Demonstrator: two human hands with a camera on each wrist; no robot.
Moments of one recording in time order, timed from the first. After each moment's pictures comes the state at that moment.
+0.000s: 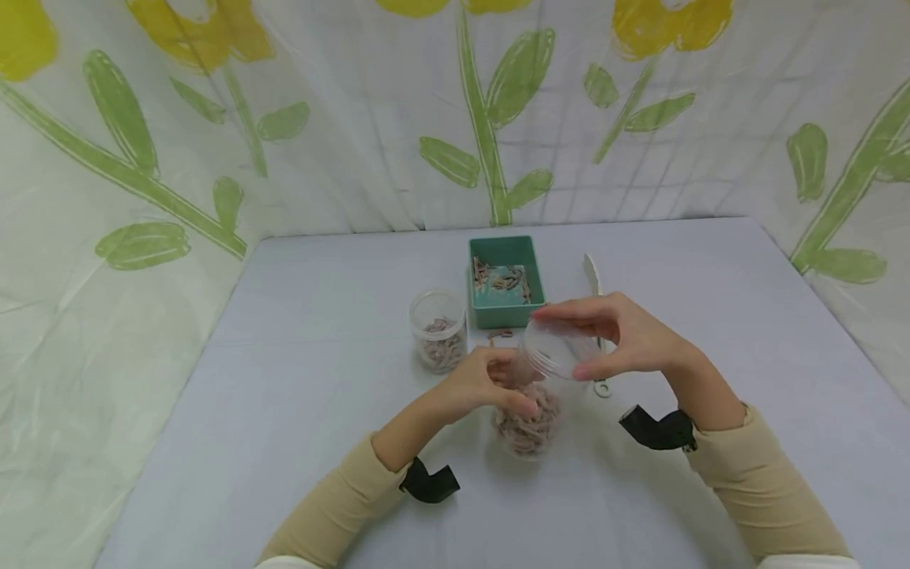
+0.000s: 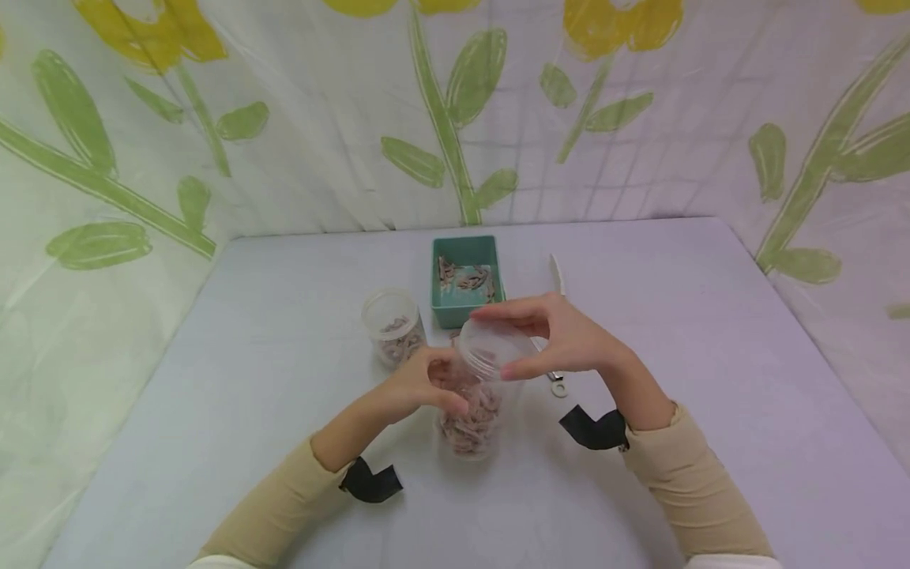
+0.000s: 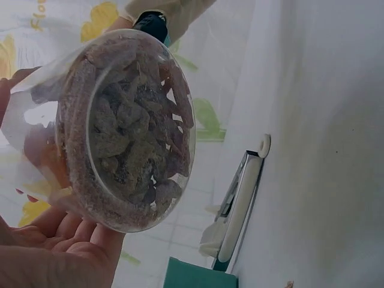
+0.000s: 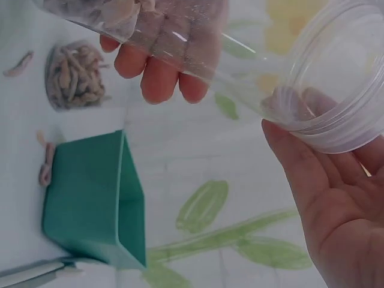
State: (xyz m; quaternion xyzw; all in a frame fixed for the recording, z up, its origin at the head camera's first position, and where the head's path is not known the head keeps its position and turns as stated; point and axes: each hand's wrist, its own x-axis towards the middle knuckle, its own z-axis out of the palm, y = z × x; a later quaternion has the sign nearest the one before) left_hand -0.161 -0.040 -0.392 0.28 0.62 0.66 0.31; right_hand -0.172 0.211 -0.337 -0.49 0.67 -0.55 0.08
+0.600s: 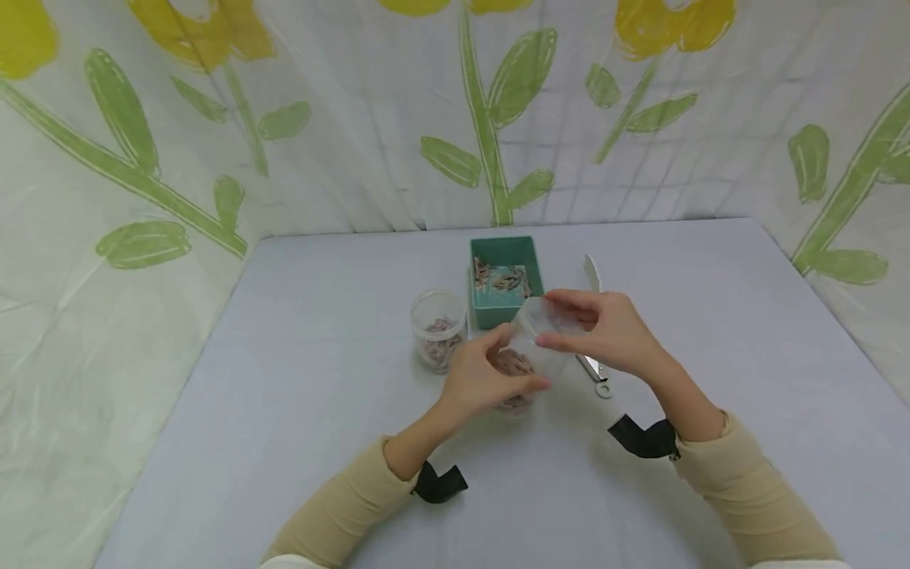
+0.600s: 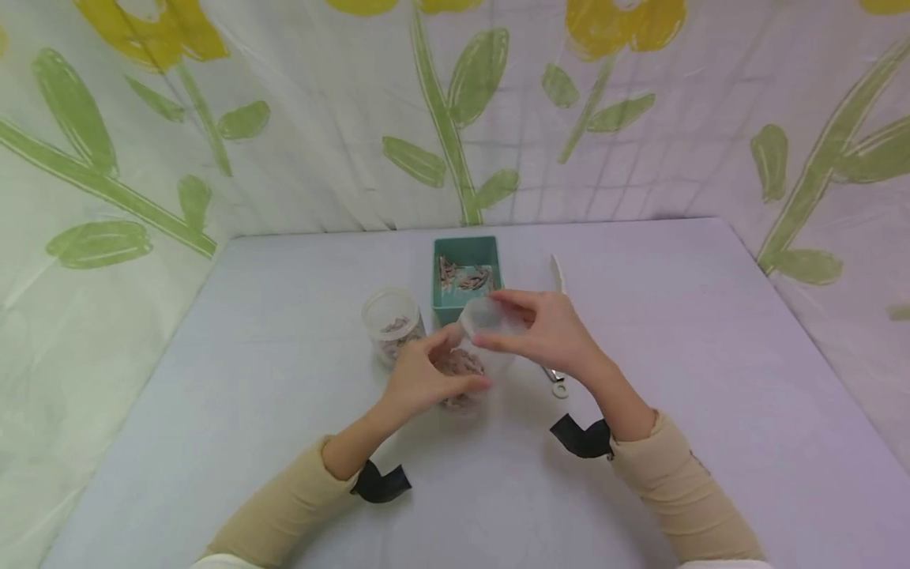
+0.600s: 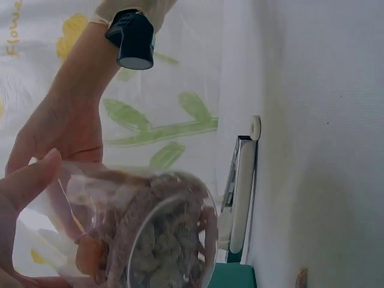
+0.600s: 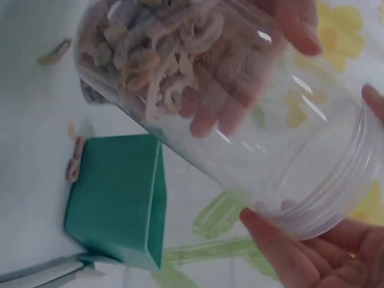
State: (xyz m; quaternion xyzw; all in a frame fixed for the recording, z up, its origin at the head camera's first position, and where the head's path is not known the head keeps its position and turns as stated) left_hand -0.150 -0.024 -0.391 0.20 0.81 0.55 0.04; right_hand -0.160 0.187 -0.340 -0.16 0.88 -0.45 0.04
